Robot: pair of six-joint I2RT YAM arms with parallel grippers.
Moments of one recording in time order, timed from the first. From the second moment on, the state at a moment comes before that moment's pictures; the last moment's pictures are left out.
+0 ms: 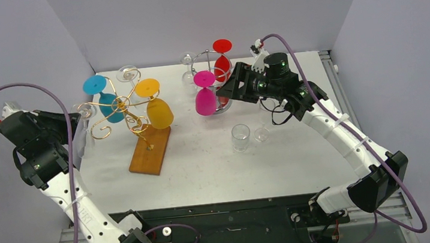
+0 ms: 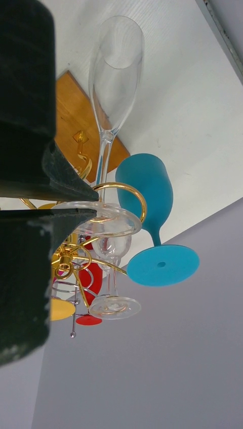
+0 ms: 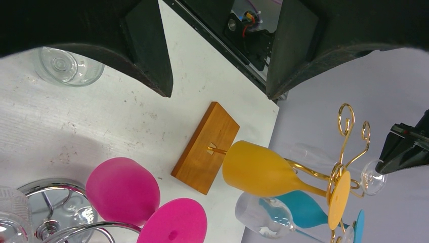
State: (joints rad) left arm 0.65 1.00 1.39 -0.82 0.38 -0.75; right arm 0.53 1.38 1.43 -0.47 -0.35 0.72
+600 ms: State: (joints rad) left arm 0.65 0.97 1.37 -0.80 0.38 -0.81; right arm 0.52 1.38 1.43 -0.47 -0.35 0.72
